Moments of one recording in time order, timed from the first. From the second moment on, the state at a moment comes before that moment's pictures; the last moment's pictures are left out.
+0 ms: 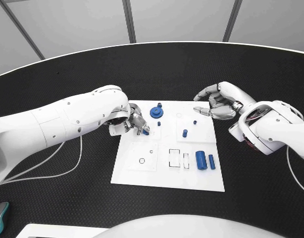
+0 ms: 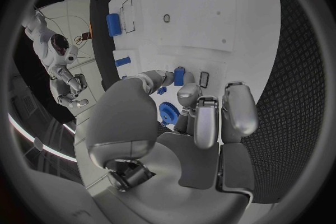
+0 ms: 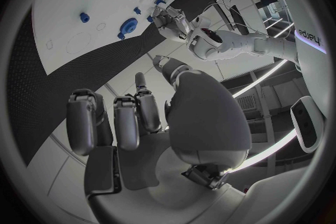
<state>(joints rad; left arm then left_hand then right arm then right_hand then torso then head) 1.29 -0.49 -0.12 1.14 -0.85 0.26 -0.63 1.17 -0.22 0.69 0.19 0.58 0.78 0.07 0.91 0.64 1.25 -0.01 1.25 0.97 1.46 -0.07 1.56 1.31 0.10 1.41 0.04 1.38 1.14 1.25 -0.98 -0.10 1.69 -1.11 -0.53 -0.01 1.26 -0.22 0.45 0.12 0.32 0.88 0.15 0.28 0.33 1.43 0.07 1.40 1.31 1.47 -0.01 1.54 1.31 0.03 1.46 0.09 1.45 1.31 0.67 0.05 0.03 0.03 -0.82</state>
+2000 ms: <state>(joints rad) 1.29 -0.45 -0.12 1.11 -0.85 0.30 -0.64 1.17 -0.22 0.70 0.18 0.58 0.79 0.07 0.92 0.64 1.26 -0.01 1.25 0.98 1.47 -0.07 1.56 1.31 0.10 1.41 0.04 1.38 1.14 1.25 -0.99 -0.10 1.69 -1.11 -0.53 -0.01 1.26 -0.22 0.46 0.12 0.34 0.89 0.15 0.28 0.33 1.43 0.07 1.40 1.31 1.47 -0.01 1.54 1.31 0.03 1.46 0.09 1.45 1.31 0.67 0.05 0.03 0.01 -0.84</state>
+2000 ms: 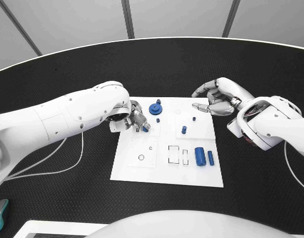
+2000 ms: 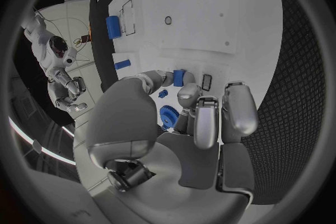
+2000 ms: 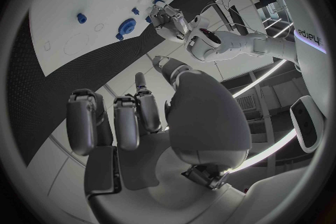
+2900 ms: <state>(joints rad) 1.29 -0.43 -0.12 1.08 -0.85 0.30 -0.64 1.17 -0.22 0.70 0.18 0.58 0.79 0.07 0.92 0.64 1.26 -0.01 1.25 0.97 1.47 -0.07 1.56 1.31 0.10 1.41 0.04 1.38 1.14 1.25 -0.99 -0.10 1.69 -1.11 -0.52 -0.01 1.26 -0.22 0.46 0.12 0.36 0.89 0.15 0.29 0.33 1.43 0.07 1.40 1.31 1.47 -0.01 1.54 1.31 0.03 1.46 0.09 1.45 1.31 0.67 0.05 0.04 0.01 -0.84</state>
